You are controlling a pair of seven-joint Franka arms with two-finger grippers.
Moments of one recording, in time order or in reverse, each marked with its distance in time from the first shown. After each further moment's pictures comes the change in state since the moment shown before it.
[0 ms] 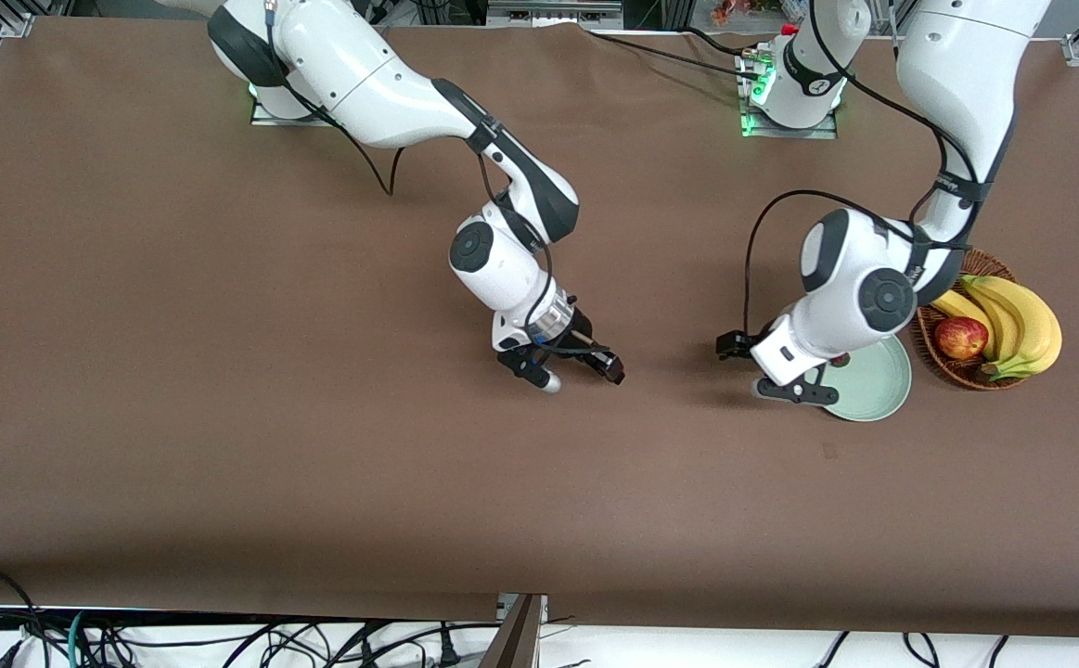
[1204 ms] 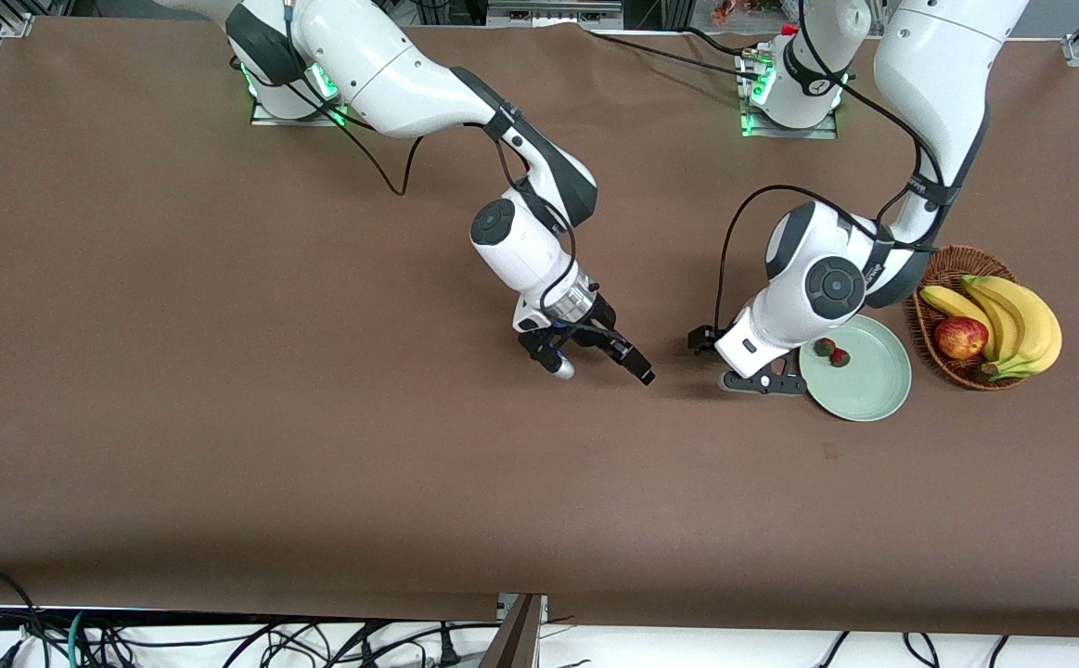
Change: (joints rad) left arm -0.017 0.028 -0.036 -0.004 0.084 0.037 -0.115; right arm 0.059 0.006 -0.046 0.041 -0.064 0.055 0.200
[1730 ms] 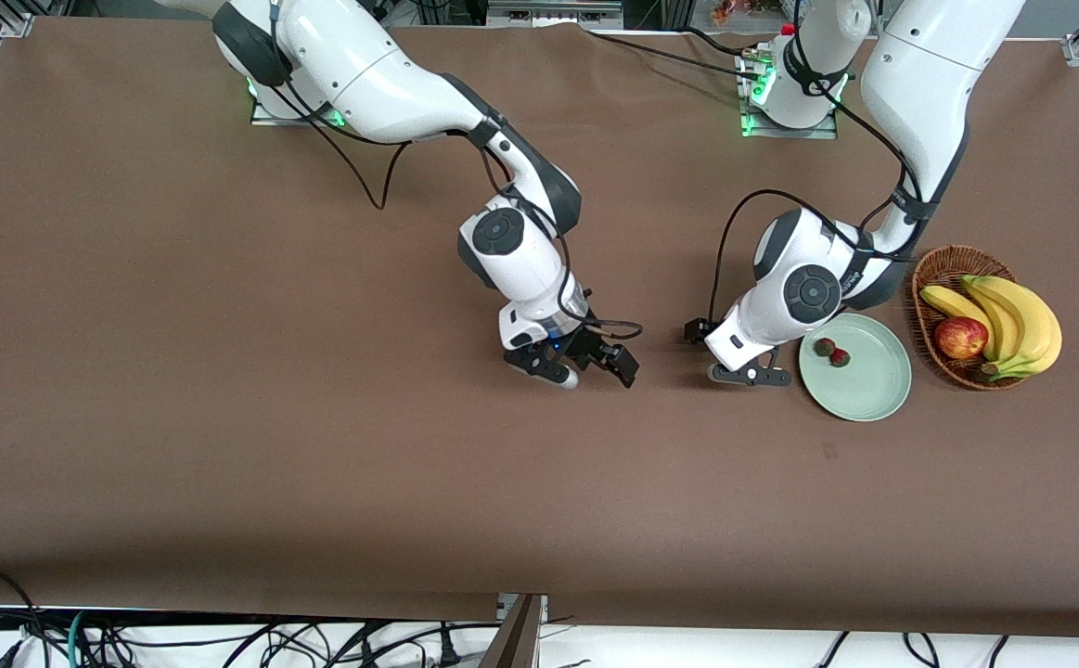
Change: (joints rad) left arm 0.000 0.034 0.004 -0.078 0.022 0.016 -0.015; right arm -0.051 -0.036 -0.016 0.017 -0.209 -0.257 -0.172
